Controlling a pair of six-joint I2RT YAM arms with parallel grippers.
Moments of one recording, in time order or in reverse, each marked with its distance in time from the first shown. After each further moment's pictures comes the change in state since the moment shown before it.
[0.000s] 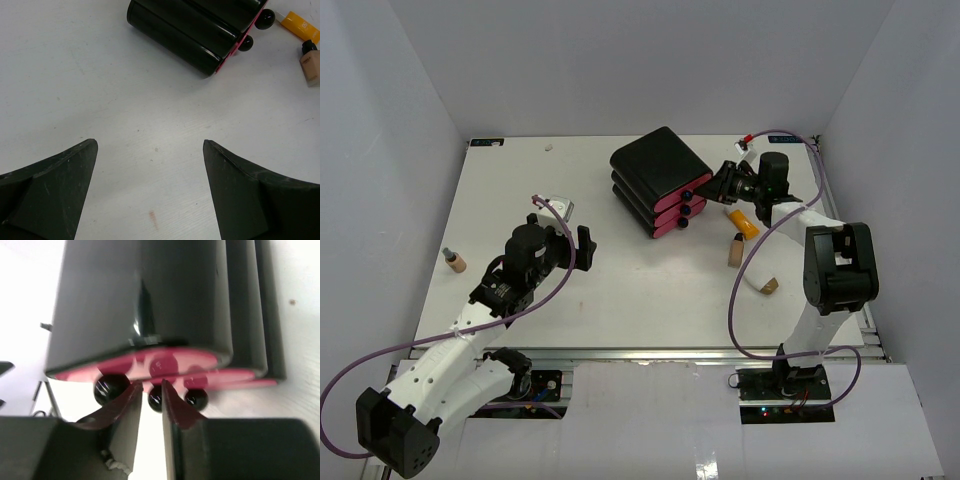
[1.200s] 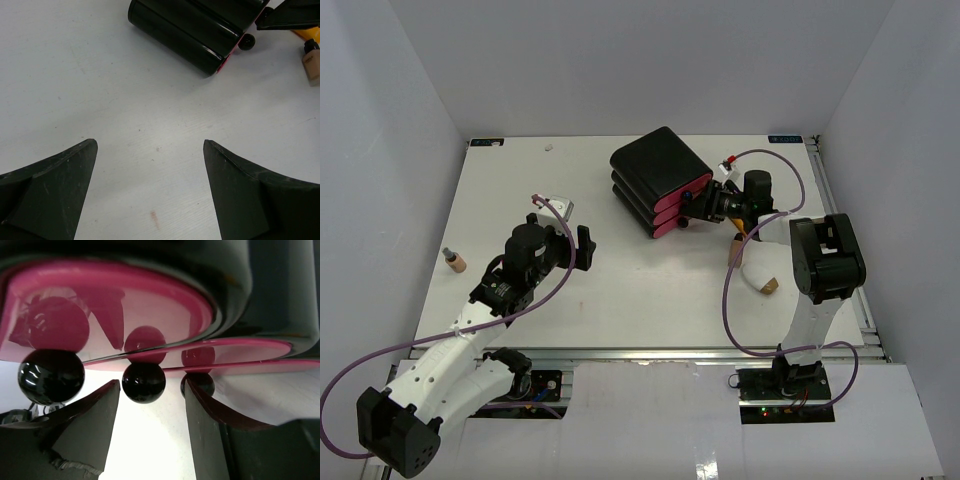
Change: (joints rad) left arm 0.009 0.005 0.000 0.000 0.007 0.004; right arm 0.059 0.111 -0.081 0.124 -0.038 0.034
